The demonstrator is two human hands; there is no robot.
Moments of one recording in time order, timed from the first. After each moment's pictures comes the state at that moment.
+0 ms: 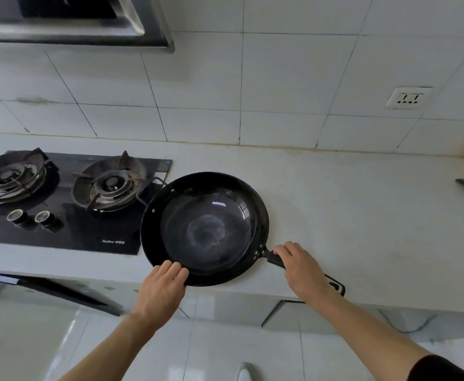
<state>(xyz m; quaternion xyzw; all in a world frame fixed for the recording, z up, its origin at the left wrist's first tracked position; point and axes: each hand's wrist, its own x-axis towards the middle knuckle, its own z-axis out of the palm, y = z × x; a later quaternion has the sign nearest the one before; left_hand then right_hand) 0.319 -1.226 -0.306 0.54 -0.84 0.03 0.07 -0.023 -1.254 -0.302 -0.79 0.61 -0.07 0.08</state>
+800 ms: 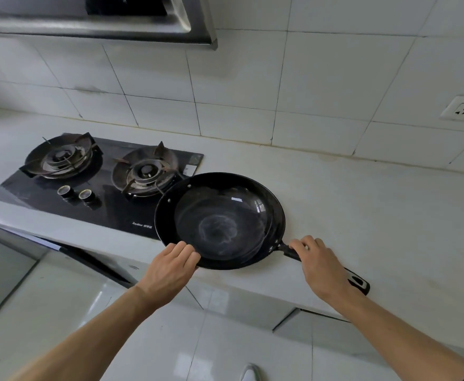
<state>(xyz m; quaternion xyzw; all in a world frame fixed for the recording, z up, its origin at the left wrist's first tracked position) 0.331 -1.224 -0.258 0.49 -0.86 0.11 0.04 -0.023 -1.277 -0.279 -0.82 0.56 -0.06 0.04</state>
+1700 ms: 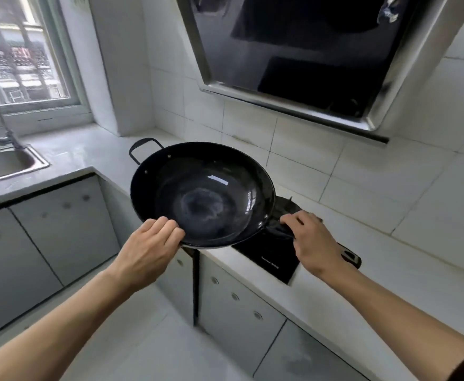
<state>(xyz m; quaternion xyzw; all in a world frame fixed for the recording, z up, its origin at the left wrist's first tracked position) 0.684 -1.048 -0.128 0.63 -0.71 0.31 0.11 0.384 -1.253 -0.111 -0.92 0.34 -0.19 -0.04</state>
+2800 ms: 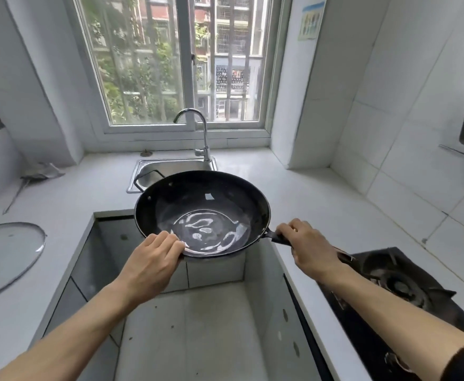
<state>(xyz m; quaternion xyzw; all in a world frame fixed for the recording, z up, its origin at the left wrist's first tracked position) 1.058 -0.970 -0.160 0.83 -0.45 0.32 0.03 0.966 -1.324 -0.130 -0.99 -0.01 -0.13 0.01</state>
